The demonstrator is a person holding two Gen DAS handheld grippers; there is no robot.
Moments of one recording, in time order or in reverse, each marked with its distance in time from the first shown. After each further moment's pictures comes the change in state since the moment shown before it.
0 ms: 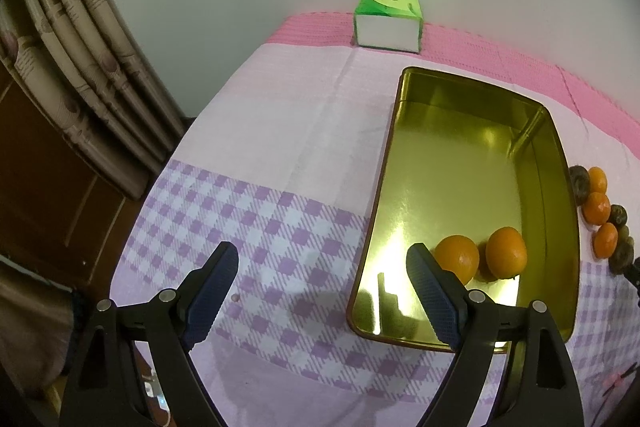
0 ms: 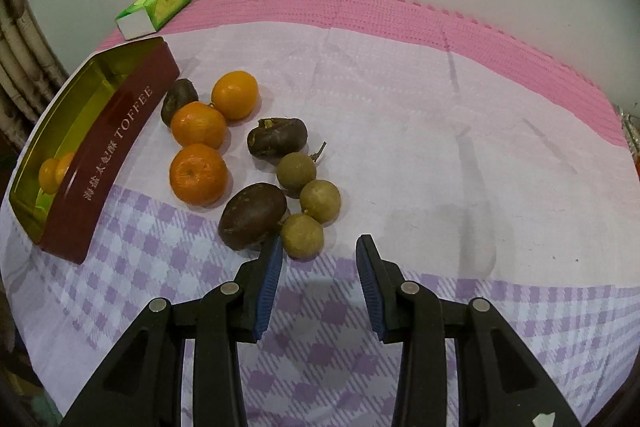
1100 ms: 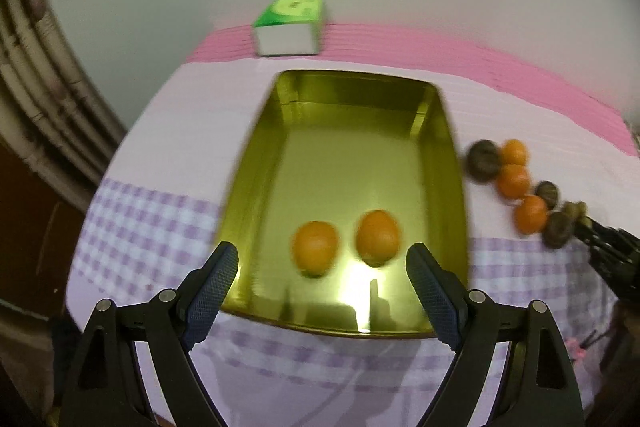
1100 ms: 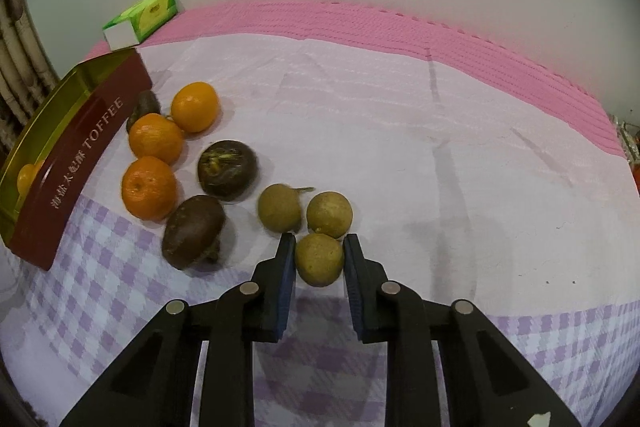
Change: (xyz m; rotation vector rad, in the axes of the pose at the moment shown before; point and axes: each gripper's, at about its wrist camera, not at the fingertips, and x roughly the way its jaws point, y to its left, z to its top) left arm -0.032 -0.084 -0.009 0.122 -0.019 -0.178; right arm 0.015 -0.027 -0.001 -0.011 -0.082 -0.046
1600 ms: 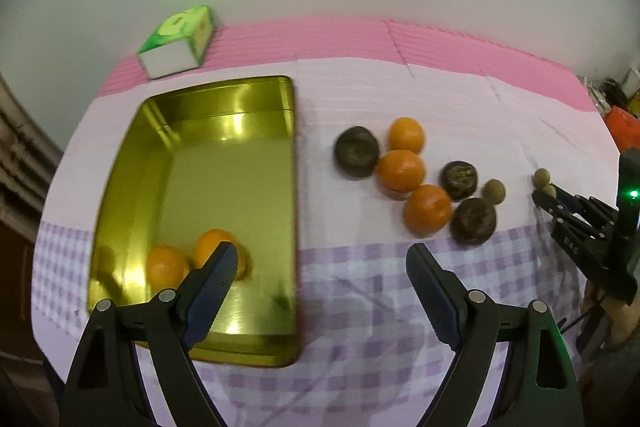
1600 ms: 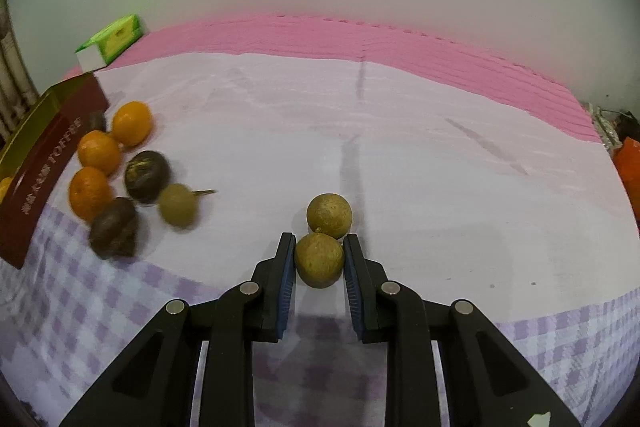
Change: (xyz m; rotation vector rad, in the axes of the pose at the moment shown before) left arm 0.012 -0.105 0.012 0.146 0.035 -0.131; right arm -0.001 -0.052 -0.008 0.050 -0.067 -0.070
